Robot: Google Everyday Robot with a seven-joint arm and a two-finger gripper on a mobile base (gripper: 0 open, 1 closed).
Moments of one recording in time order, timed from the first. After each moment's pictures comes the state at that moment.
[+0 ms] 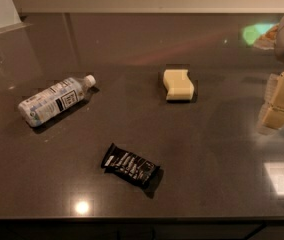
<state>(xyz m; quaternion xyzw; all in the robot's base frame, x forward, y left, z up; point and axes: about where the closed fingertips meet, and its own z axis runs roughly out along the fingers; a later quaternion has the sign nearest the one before) 0.438 -0.217 0.976 -0.60 0.78 -0.03 0.16</state>
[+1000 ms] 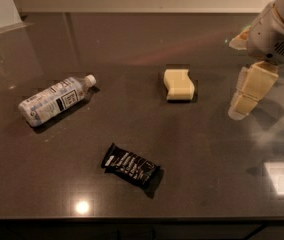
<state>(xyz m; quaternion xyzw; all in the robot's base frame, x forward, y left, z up) 0.490 -0.196 0.950 -0.61 0.77 0.02 0.19</state>
